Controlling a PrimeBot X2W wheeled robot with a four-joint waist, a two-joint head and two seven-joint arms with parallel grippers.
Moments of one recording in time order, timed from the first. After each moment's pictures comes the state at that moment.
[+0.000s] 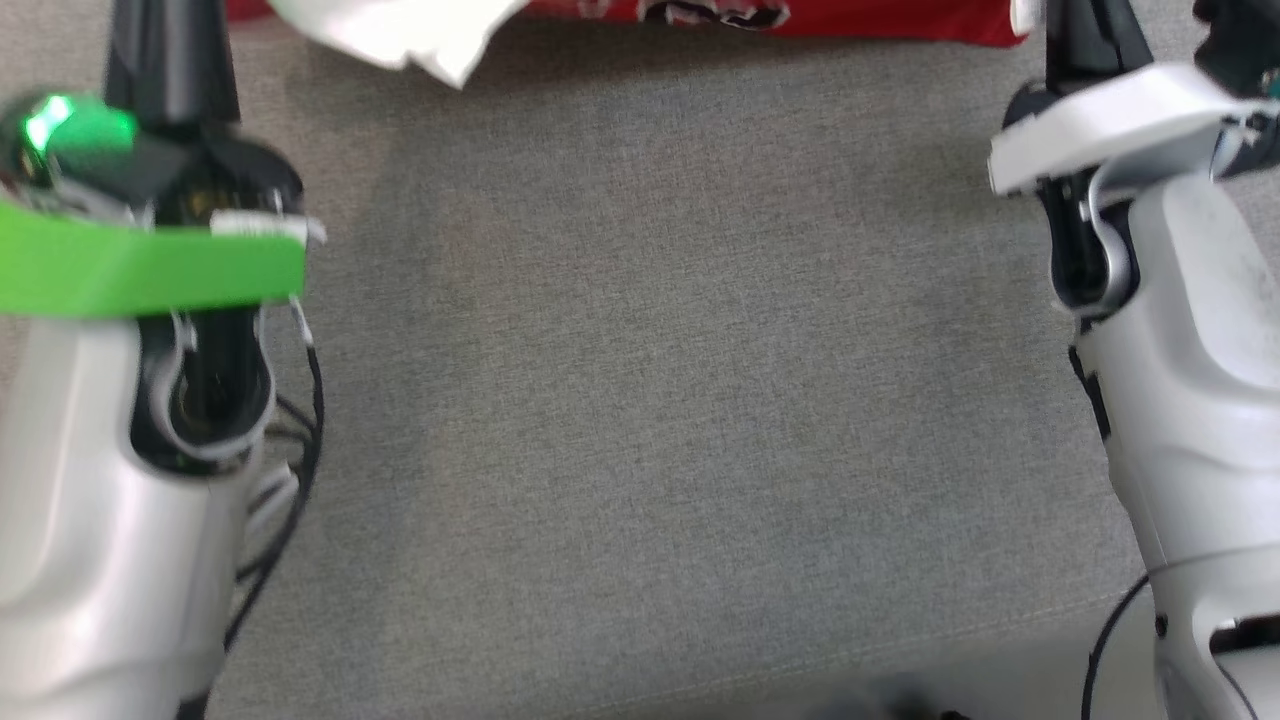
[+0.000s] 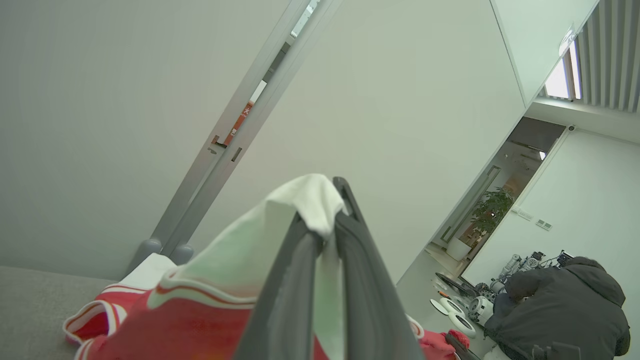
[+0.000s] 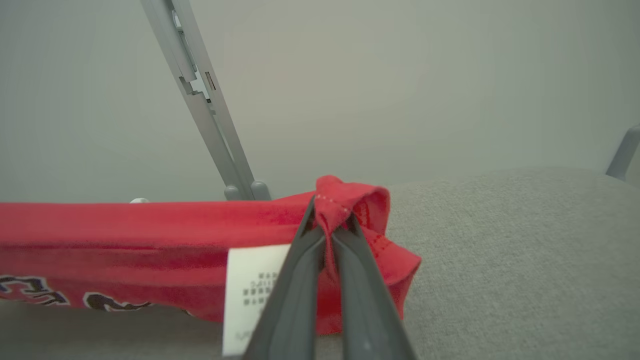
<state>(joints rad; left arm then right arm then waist) -0.73 0.29 -0.28 -0.01 -0.95 -0.13 -0.26 -0.90 -0.15 0.07 0.60 0.35 0.13 -0.26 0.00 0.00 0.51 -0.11</state>
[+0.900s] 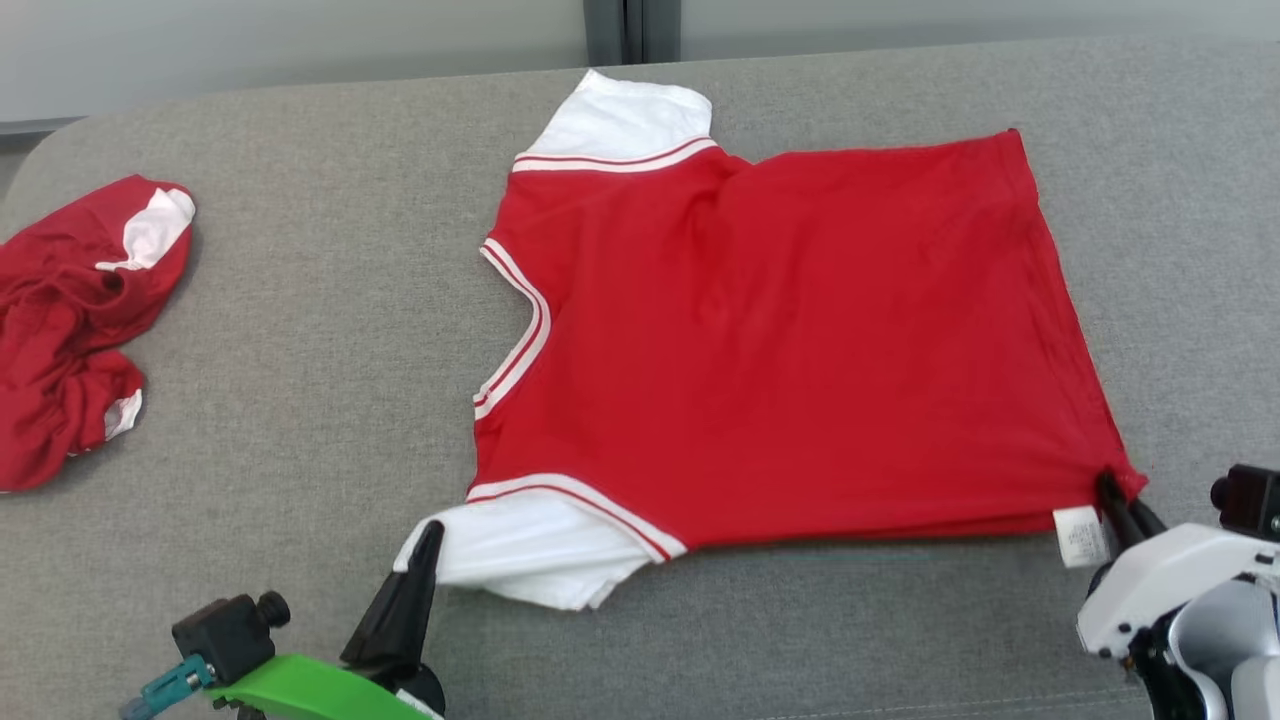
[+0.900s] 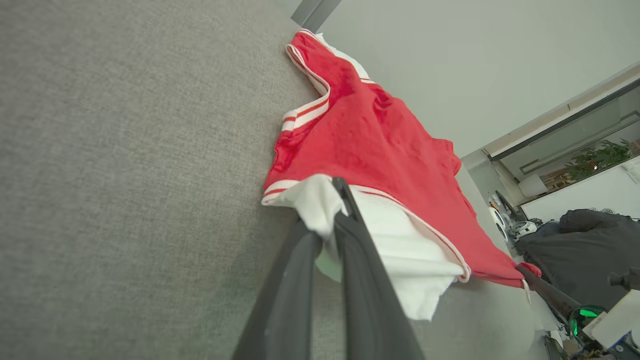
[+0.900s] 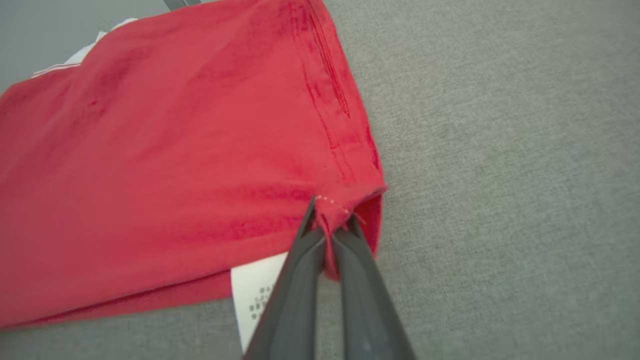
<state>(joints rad) 0.00 0.29 -0.39 0.10 -1.03 -0.12 -0.16 -0.03 -0.05 -0.25 0.07 0.26 0.13 0.29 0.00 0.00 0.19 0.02</state>
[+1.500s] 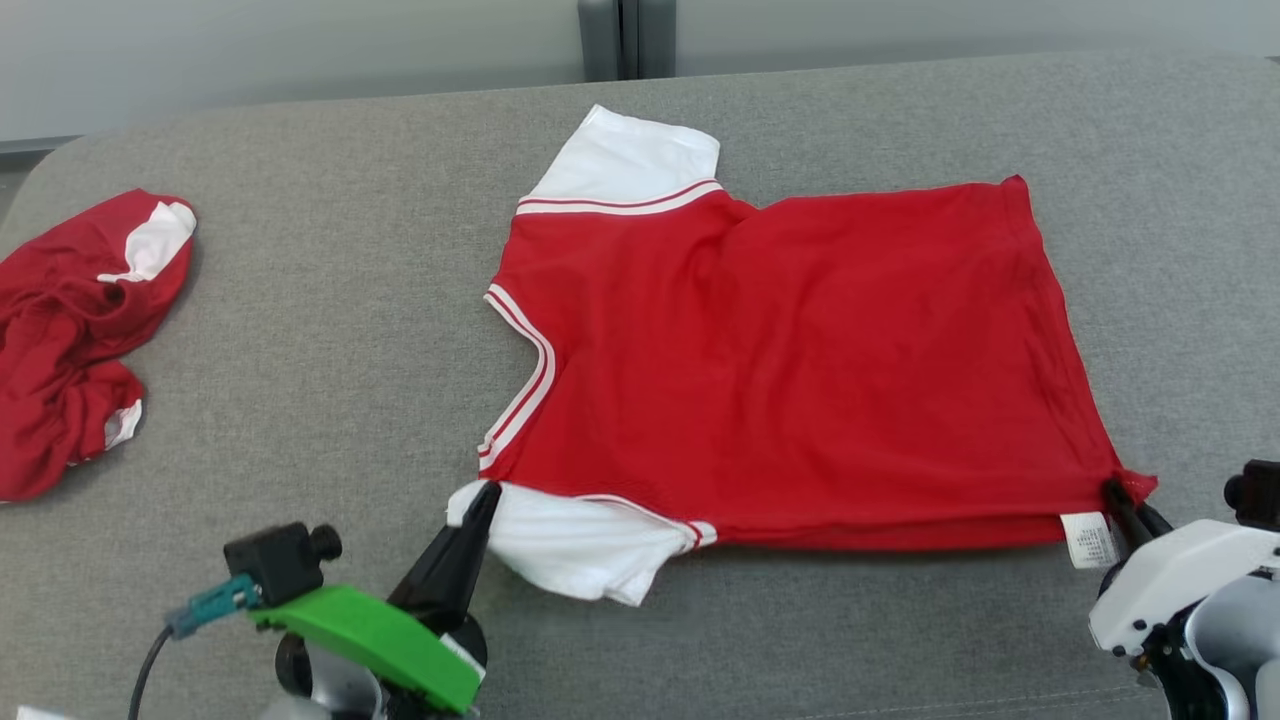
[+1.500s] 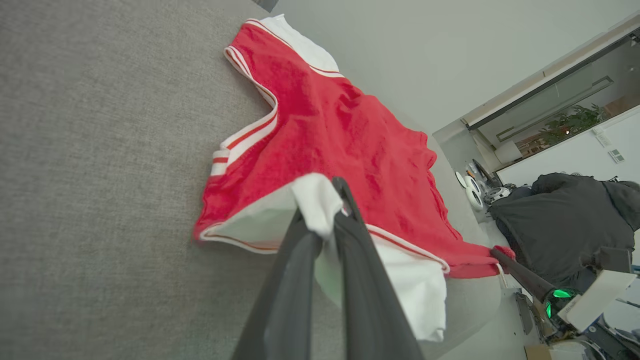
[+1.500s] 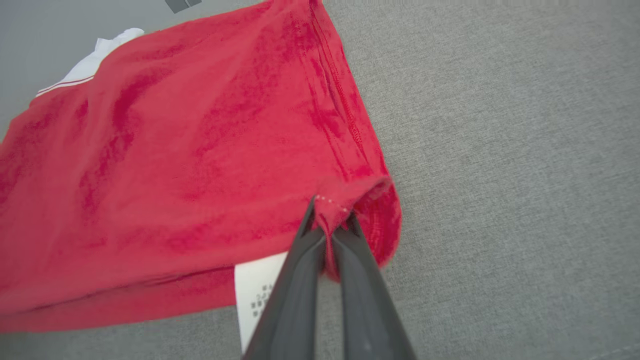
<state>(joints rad) -0.05 0.30 -0.44 0.01 -1.06 -0.06 0.01 0.02 -0.05 -0.26 -0.03 0.31 0.13 0.42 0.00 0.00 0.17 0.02</state>
